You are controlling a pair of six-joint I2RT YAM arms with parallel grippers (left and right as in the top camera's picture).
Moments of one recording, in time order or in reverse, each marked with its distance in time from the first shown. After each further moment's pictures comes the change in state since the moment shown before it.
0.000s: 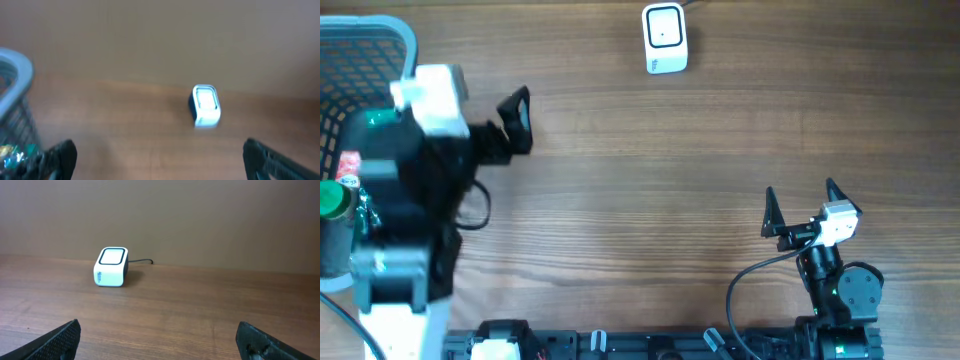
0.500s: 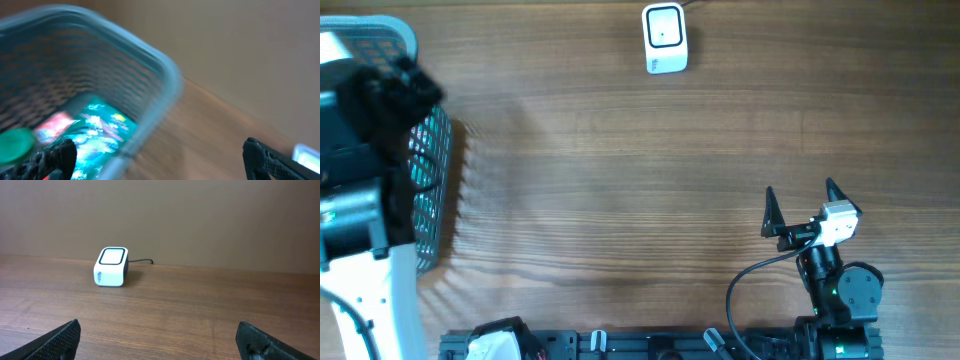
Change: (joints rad) left arm 0.208 0.211 0.264 -0.186 -0.393 -0.234; right arm 0.000 0.000 0.000 0.000 0.000 0.000
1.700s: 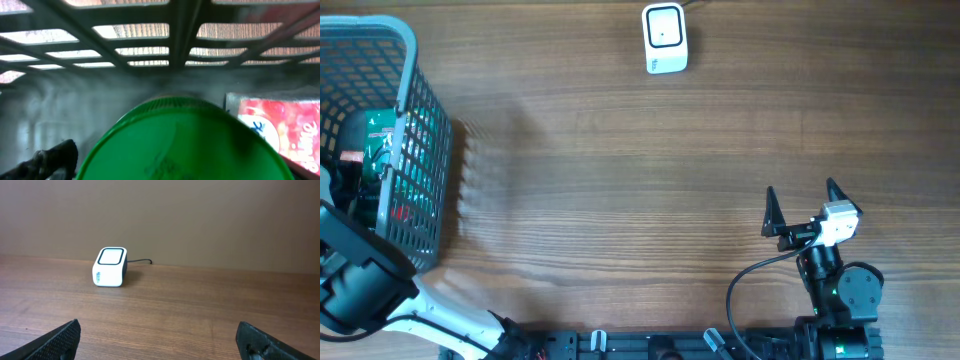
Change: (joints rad) left arm 0.592 0.800 -0.005 0.008 -0.051 -0.302; right arm 0.000 0.000 0.000 0.000 0.007 0.000
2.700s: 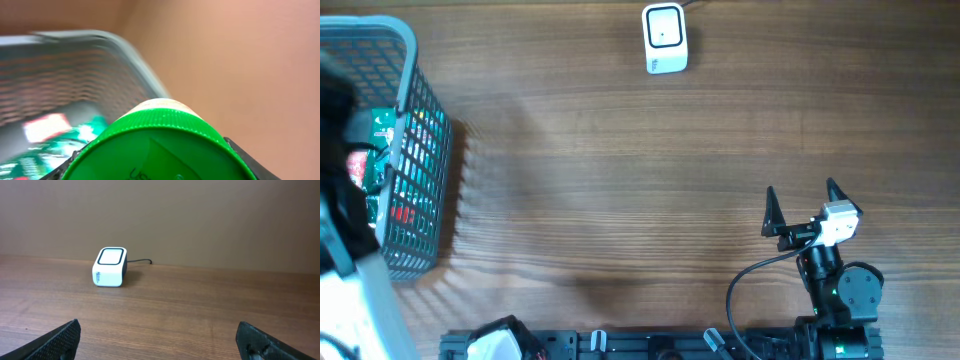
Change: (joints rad) left arm -0.394 -0.800 0.131 -0.009 0.165 0.058; right arm 0.000 0.000 0.000 0.000 0.000 0.000
